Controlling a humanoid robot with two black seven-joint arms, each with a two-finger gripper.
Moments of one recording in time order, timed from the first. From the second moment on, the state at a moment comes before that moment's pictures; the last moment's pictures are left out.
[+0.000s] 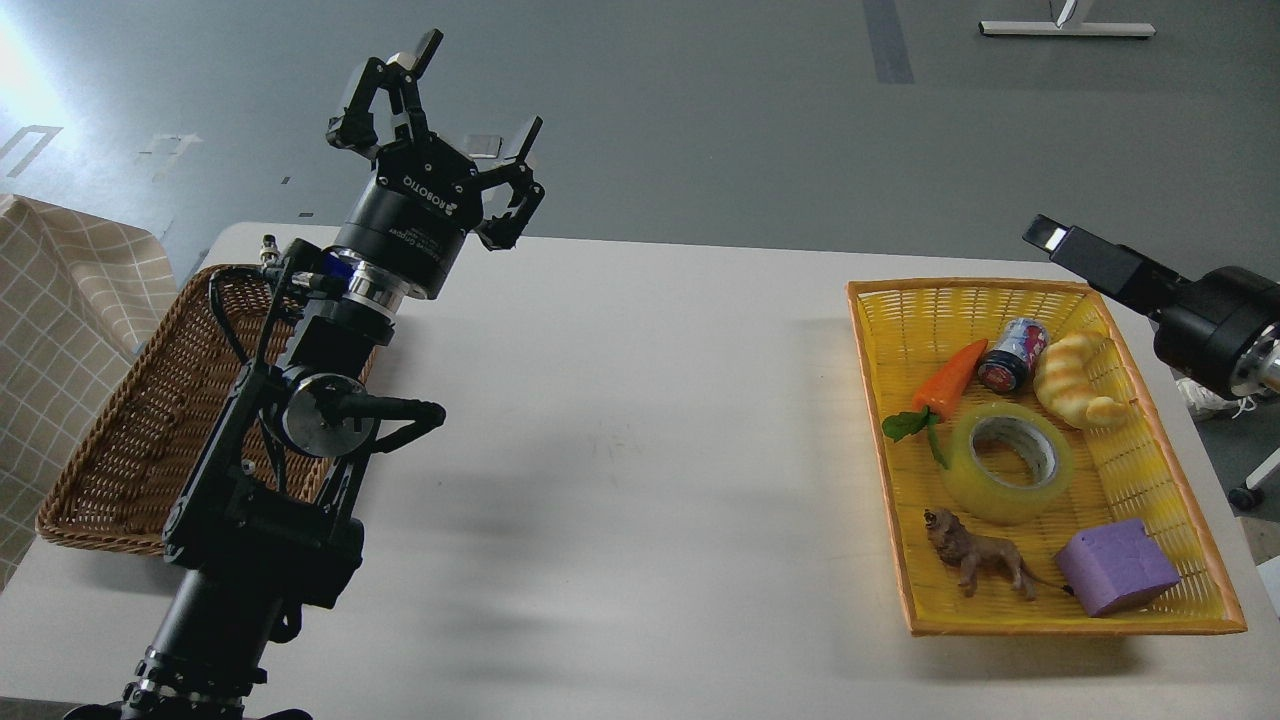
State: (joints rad) left arm -0.34 -0.04 -1.48 -1.41 0.62 -0.31 -0.05; right arm 0.24 -0.68 1.43 1.59 -1.51 0.48 -0.02
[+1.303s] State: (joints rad) left arm -0.31 -0.04 -1.48 -1.41 0.62 -0.31 -0.05; right arm 0.04 -0.49 1.41 1.50 -2.06 0.49 -0.16
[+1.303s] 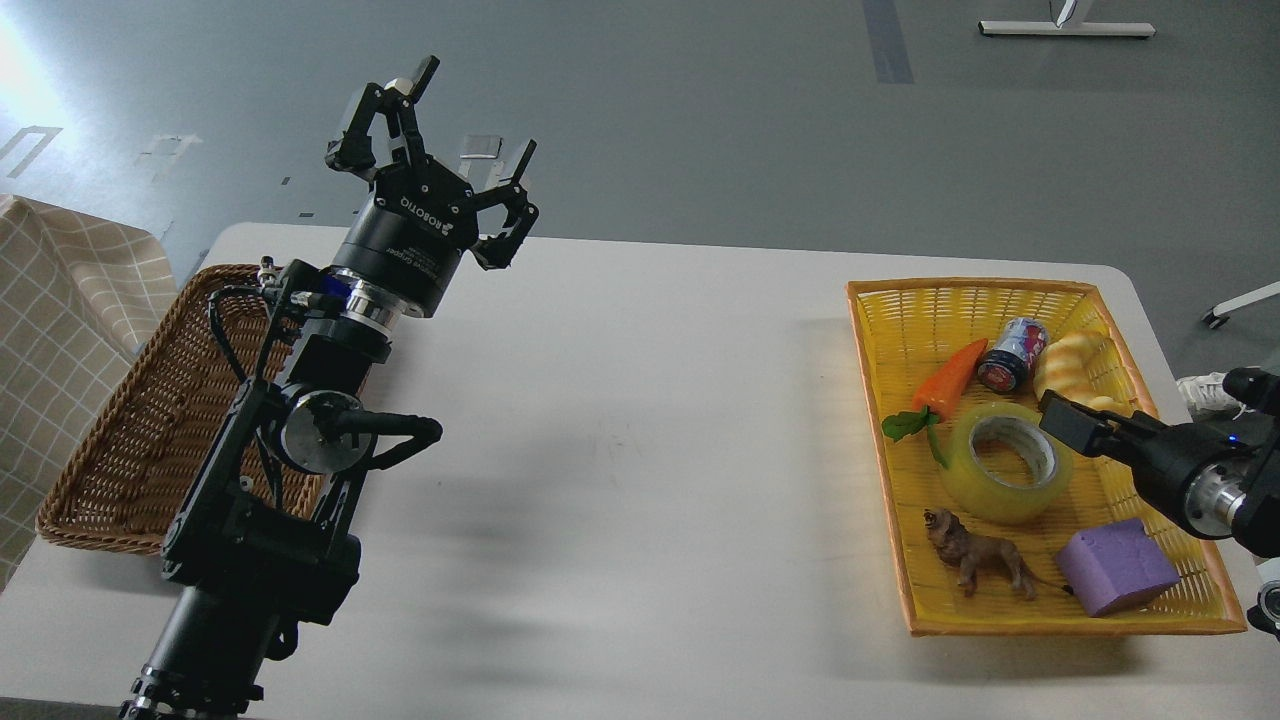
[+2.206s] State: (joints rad) left arm -0.30 -0.04 -1.48 -1.41 0.62 -0.31 -0.05; right arm 0.10 -0.55 1.27 1.48 -2.08 0.49 -0.19
